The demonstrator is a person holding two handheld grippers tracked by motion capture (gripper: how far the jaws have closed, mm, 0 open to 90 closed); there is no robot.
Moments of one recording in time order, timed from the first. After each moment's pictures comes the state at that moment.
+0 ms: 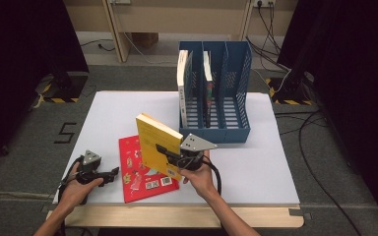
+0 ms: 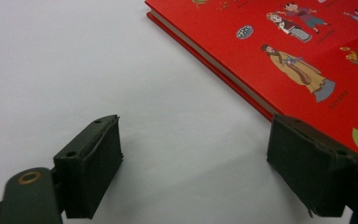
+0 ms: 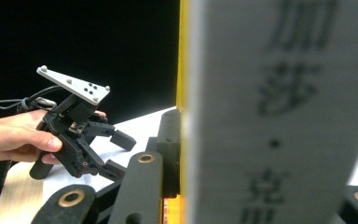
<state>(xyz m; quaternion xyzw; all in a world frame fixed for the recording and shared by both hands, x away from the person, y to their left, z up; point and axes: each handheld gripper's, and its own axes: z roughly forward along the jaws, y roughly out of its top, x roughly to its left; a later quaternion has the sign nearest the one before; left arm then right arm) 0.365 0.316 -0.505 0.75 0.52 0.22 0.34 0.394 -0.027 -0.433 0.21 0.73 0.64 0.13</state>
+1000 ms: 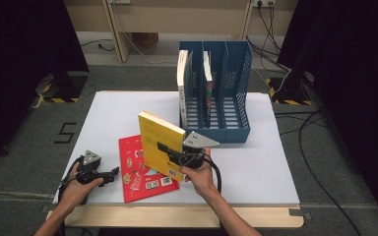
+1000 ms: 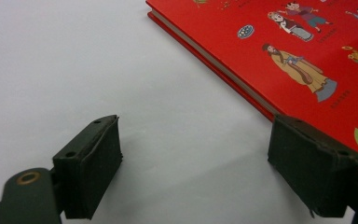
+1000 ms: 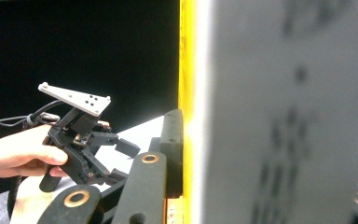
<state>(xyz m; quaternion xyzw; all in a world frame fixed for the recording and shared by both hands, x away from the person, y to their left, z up) 0.365 0.316 -0.505 0.75 0.52 0.23 0.34 0.397 -0.031 -0.430 0.24 0.71 0.65 0.11</state>
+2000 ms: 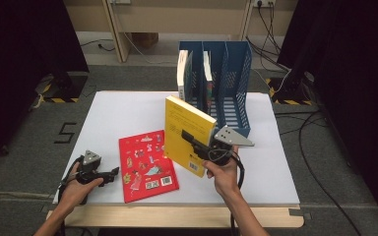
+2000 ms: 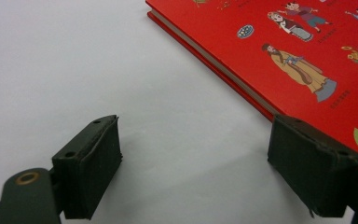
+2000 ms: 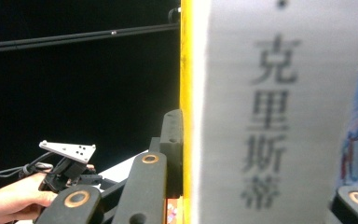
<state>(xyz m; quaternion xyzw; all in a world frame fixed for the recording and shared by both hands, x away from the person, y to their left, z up) 0.365 0.316 -0.505 0.75 0.52 0.22 0.34 0.381 -0.097 -0.382 0.28 0.66 0.68 0.15</state>
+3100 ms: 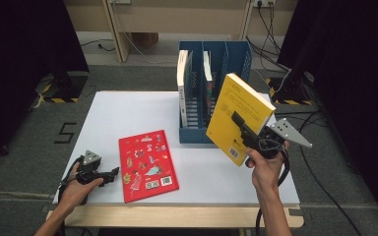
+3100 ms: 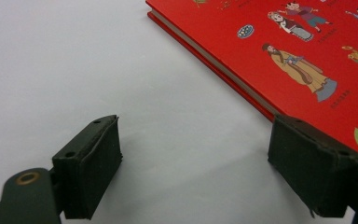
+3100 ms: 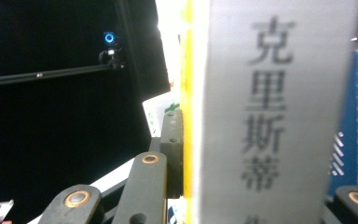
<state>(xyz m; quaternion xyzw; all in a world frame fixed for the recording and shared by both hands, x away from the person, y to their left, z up) 0.365 0.315 -0.505 0.75 0.52 0.23 0.35 0.372 -0.196 -0.337 0.37 0.58 0.68 0.27</state>
